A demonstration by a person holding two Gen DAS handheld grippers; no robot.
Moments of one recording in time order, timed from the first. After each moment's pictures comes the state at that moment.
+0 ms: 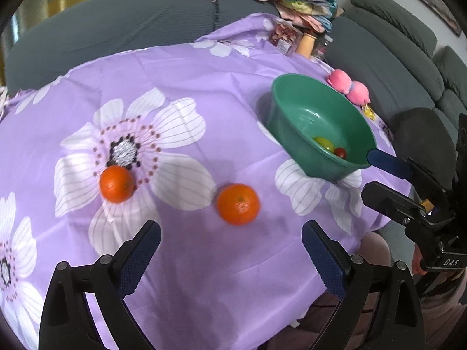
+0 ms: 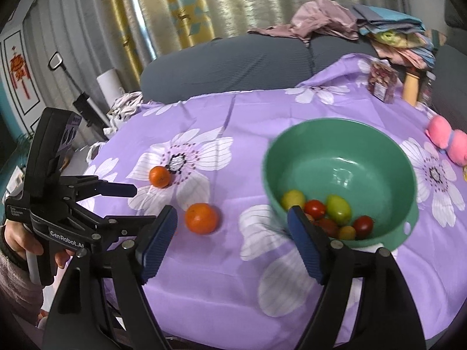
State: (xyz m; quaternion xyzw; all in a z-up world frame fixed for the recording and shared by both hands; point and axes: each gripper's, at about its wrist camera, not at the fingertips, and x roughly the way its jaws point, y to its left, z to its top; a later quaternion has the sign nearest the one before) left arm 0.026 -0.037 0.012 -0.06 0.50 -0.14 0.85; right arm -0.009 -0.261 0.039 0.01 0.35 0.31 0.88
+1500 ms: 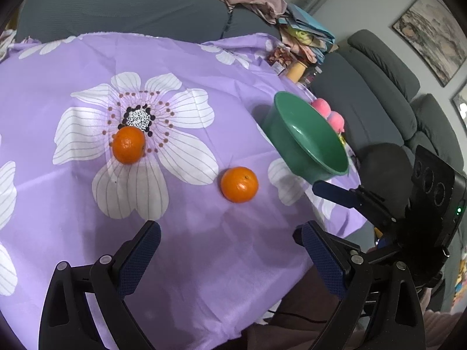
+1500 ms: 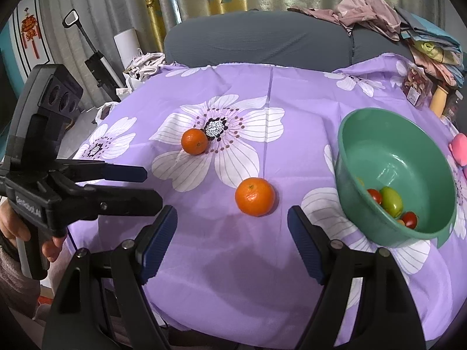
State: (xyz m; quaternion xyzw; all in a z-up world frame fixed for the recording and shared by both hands) left arm -0.012 0.014 0.007 -0.18 0.47 -0.19 0.84; right arm -0.038 -0.192 0.023 -0.06 0.38 0.34 0.86
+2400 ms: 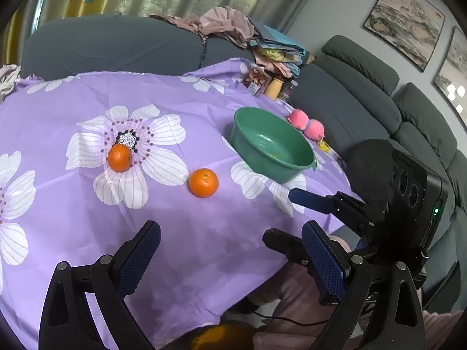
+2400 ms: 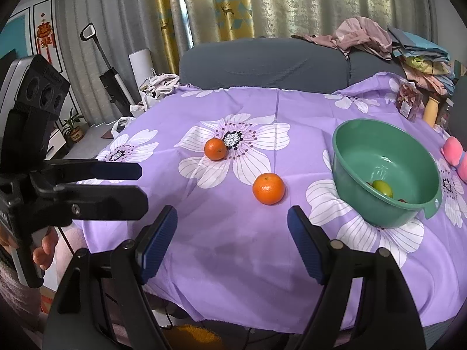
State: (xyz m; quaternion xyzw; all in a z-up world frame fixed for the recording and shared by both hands) left arm -0.071 -0.017 0.045 -0.15 0.40 -0.19 0.89; right arm -0.093 -0.216 0.032 -0.04 0.32 0.35 0.88
